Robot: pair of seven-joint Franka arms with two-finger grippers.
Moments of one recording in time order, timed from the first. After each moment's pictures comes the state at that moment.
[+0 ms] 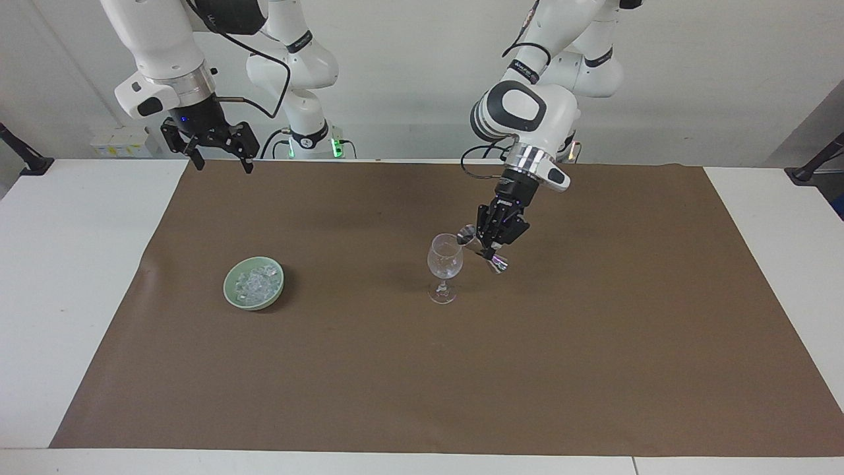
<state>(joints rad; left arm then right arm) -0.35 0.10 -0.35 -2.02 -2.00 3.24 -0.43 0.04 -0.14 -0.04 -1.76 -0.02 1.62 0.08</state>
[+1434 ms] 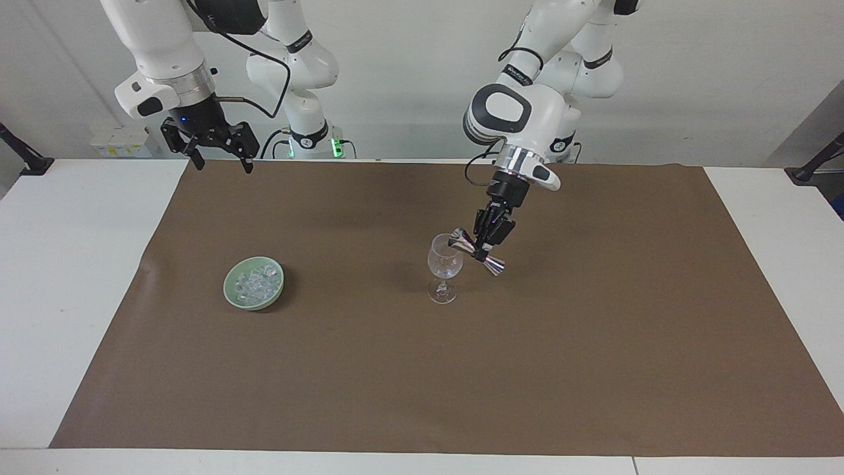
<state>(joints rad) -0.40 0.14 -0.36 -1.98 -1.92 3.33 -0.27 0.04 -0.14 -0.04 -1.76 -0.02 1.62 0.08</state>
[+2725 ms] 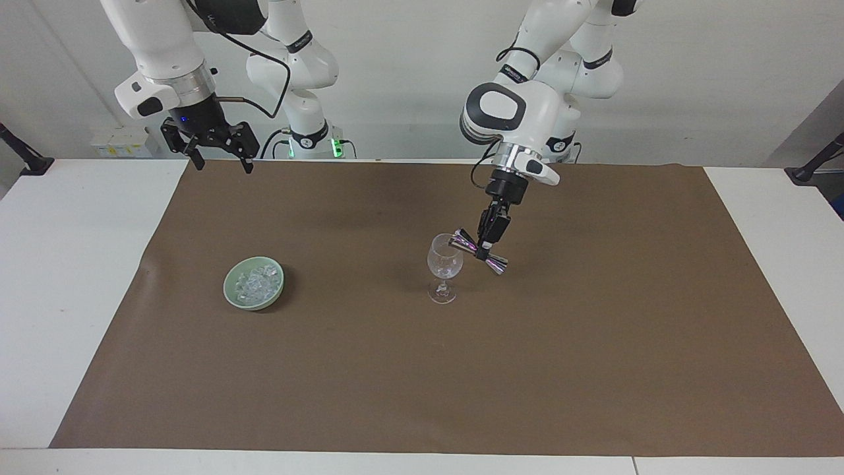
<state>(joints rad) -0.42 0.15 -0.36 -1.97 -1.90 3.40 -0.11 0.04 -0.14 -0.04 -1.76 -0.02 1.62 0.08</state>
